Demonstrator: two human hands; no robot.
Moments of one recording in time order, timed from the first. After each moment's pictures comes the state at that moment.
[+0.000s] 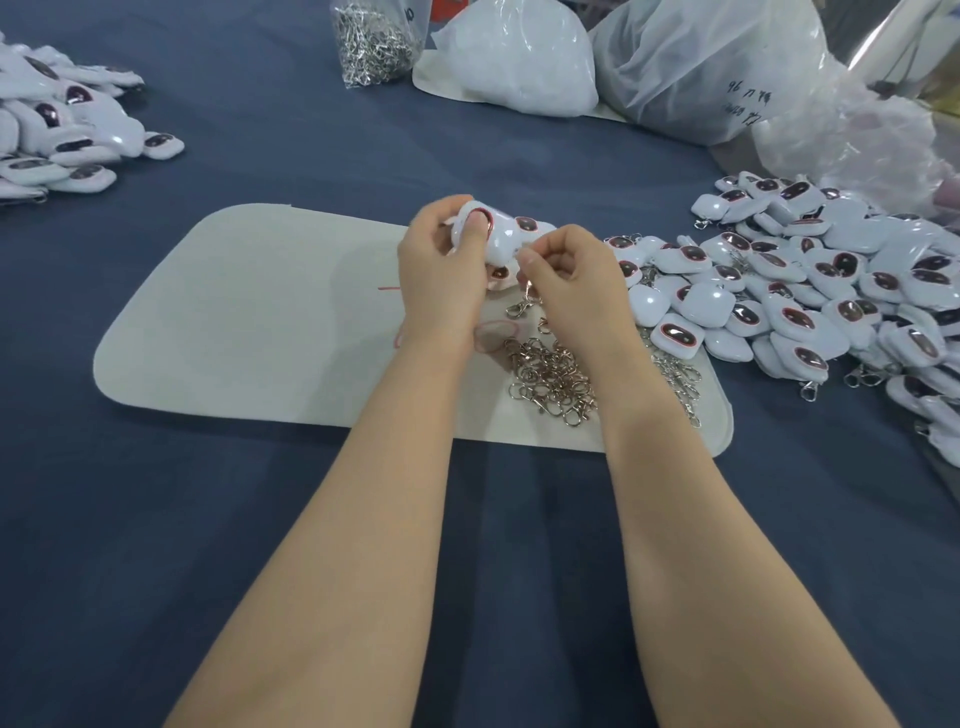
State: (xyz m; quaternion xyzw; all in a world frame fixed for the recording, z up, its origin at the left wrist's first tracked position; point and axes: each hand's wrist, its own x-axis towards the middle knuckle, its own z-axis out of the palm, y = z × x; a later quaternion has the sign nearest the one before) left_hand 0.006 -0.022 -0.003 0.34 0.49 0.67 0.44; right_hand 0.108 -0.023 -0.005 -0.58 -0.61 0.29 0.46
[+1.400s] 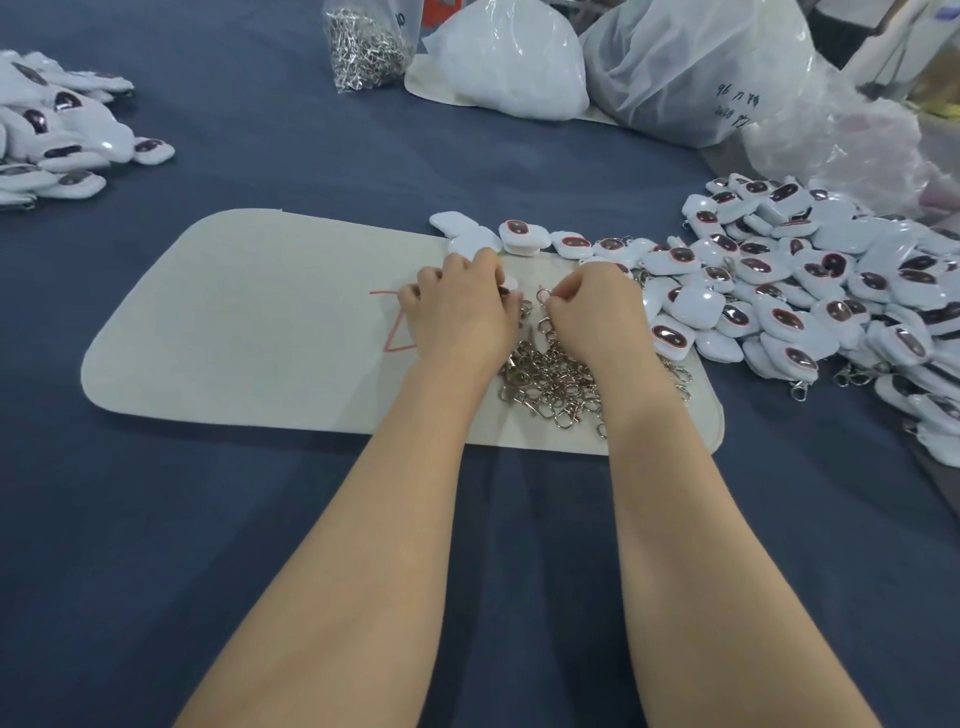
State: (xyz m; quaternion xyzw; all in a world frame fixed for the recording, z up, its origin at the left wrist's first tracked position) left_hand 0.018 -0.019 -0.029 0.65 0.70 0.26 0.09; right_hand 0.129 -0.019 -0.008 -0.74 -0.62 0.11 0.23
